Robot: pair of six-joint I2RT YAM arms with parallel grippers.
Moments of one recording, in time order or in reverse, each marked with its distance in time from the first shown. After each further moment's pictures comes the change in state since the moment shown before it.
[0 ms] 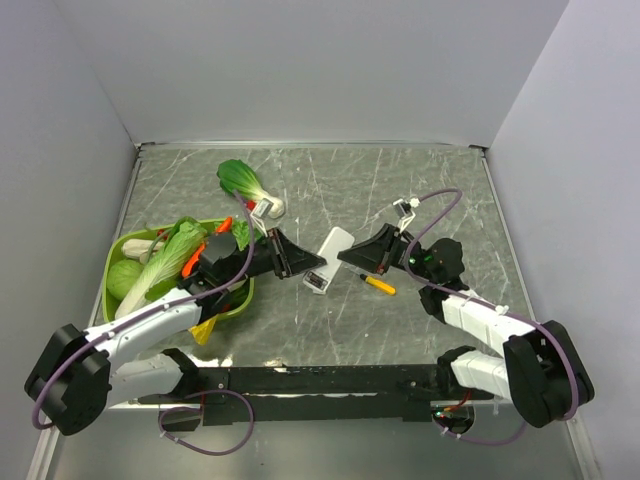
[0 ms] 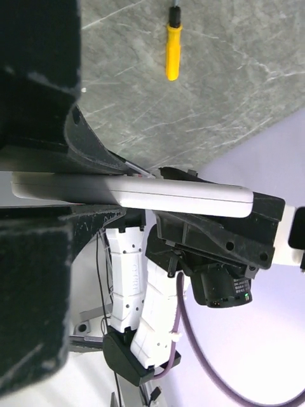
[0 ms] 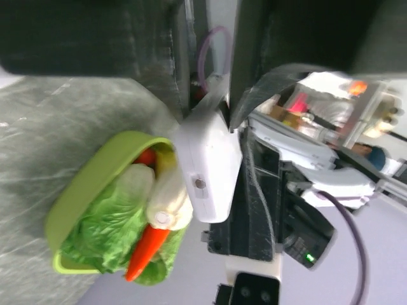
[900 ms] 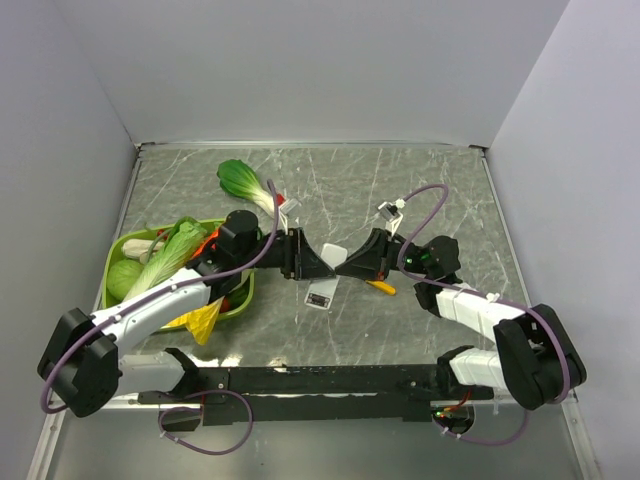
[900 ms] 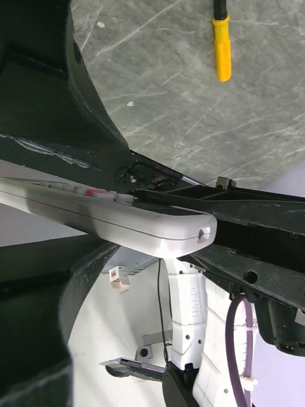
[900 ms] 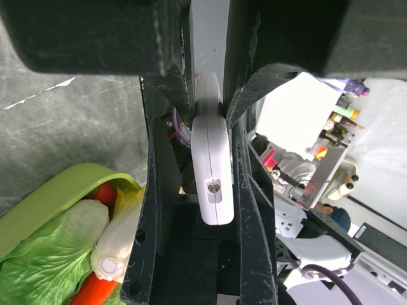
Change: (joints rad) left arm -0.001 0.107 0.205 -0.339 0.205 0.225; right arm 0.003 0.102 0.029 0.152 -0.235 0.086
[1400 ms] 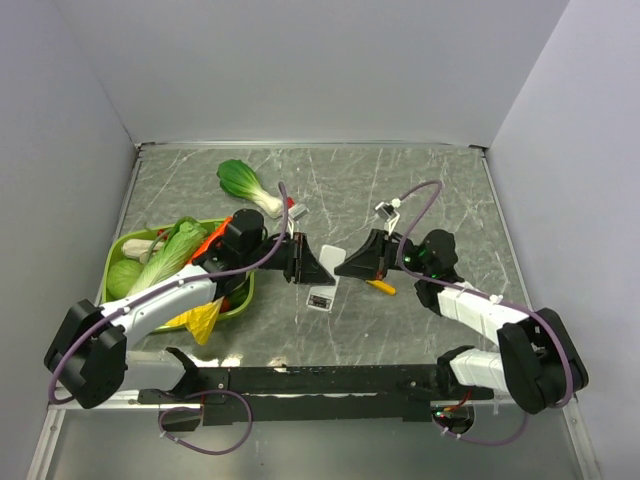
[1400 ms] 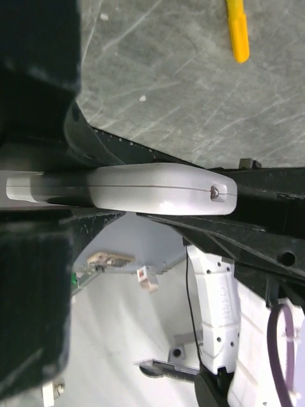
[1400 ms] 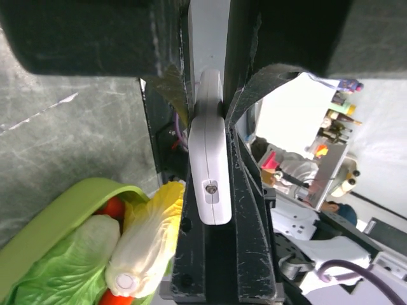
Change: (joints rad) left arm -0.001 0.053 0.009 0.007 0.116 0.051; right arm 0.000 -0.019 0.017 -0.151 -0.002 -0.058
